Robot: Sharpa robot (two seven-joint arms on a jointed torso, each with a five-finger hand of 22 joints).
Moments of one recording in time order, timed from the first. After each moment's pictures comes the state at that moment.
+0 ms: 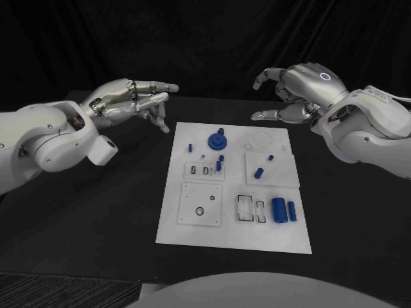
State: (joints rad) left arm 1.49 -0.92 -0.21 1.56 -0.51 0.05 0.31; left_hand 1.24 0.21 -0.25 0.29 0.07 0.48 0.09 0.12 0.06 0.62 0.17 1.21 0.65 0.72 0.12 1.11 0.48 0.18 0.86 0.22 0.54 0.27; right arm 1.45 -1.08 -0.21 1.75 -1.71 -0.60 -0.14; right_hand 1.24 -0.15 0.03 0.30 0.05 0.50 0.08 0.61 0.43 1.47 -0.01 1.57 1.31 1.47 -0.08 1.54 1.31 0.05 1.47 0.04 1.30 1.31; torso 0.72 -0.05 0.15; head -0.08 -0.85
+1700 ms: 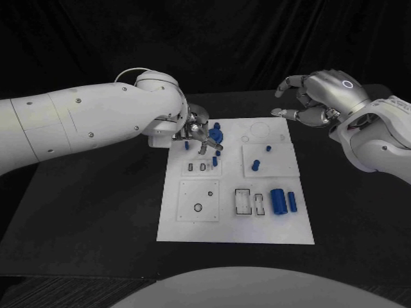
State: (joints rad) left arm 1.50 -0.52 -0.21 1.37 -1.00 0.34 -0.50; left_hand 1.13 0.18 -0.22 0.24 0.13 0.97 0.06 0.46 0.58 1.46 0.00 1.57 1.31 1.47 -0.04 1.57 1.31 0.05 1.45 0.08 1.52 1.31; right arm 1.41 -1.05 -0.21 1.70 -1.71 -0.62 -0.14; right_hand 1.31 -0.06 0.07 0.28 0.23 0.63 0.09 0.59 0.37 1.47 -0.01 1.57 1.31 1.47 -0.08 1.54 1.31 0.05 1.47 0.04 1.31 1.31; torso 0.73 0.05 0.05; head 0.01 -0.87
